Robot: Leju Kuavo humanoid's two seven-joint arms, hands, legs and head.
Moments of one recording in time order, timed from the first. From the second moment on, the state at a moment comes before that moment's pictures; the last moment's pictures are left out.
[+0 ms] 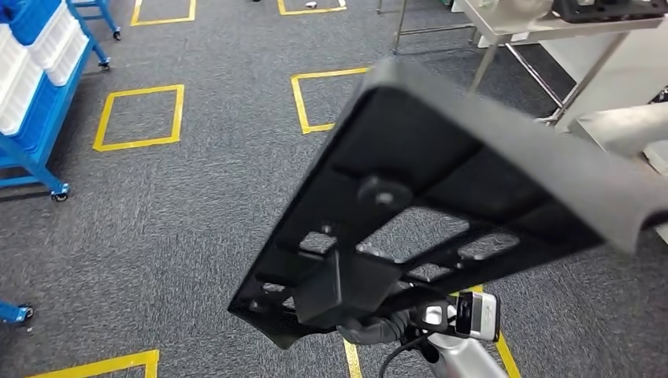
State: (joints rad) left arm -0.09 -0.03 1.21 -0.23 -1.17 0.09 -0.32; right arm -0.23 -0.07 0.55 -1.71 -0.06 0.51 -0.68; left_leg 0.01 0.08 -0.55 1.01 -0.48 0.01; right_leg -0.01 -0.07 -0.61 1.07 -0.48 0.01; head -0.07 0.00
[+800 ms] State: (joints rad) left arm -0.10 0.00 1.24 -0.23 -1.16 0.09 -0.31; right arm -0.23 0.01 0.56 -1.67 -0.03 0.51 -0.67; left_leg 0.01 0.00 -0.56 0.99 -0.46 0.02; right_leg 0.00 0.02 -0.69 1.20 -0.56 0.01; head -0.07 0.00
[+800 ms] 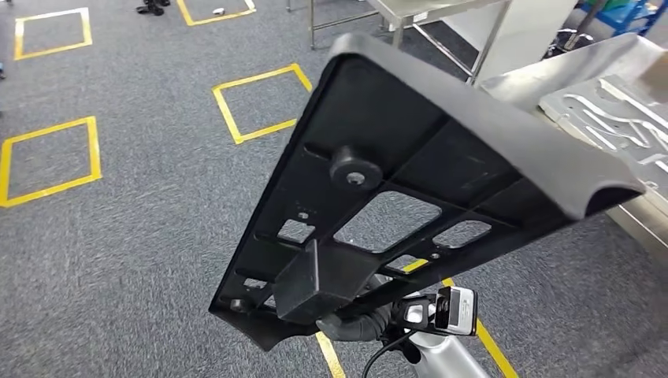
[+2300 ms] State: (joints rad) left arm -0.10 -0.03 1.27 -0.23 -1.08 0.11 -0.29; right arm -0.25 0.05 0.60 -1.63 -0.10 0.54 -0.68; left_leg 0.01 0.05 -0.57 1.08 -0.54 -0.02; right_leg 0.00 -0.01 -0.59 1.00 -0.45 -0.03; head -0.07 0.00
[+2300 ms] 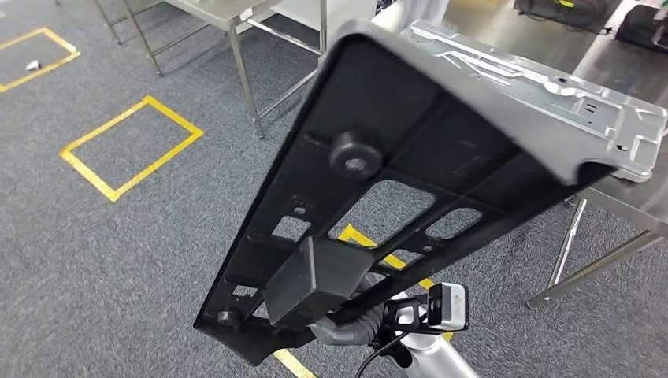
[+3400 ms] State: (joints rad) left arm -0.11 -0.01 1.29 -0.23 -1.08 0.08 -0.30; right arm -0.24 0.05 0.61 -1.62 -0.05 0.50 -0.68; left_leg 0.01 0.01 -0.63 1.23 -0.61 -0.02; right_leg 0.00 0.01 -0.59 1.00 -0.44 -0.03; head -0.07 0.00
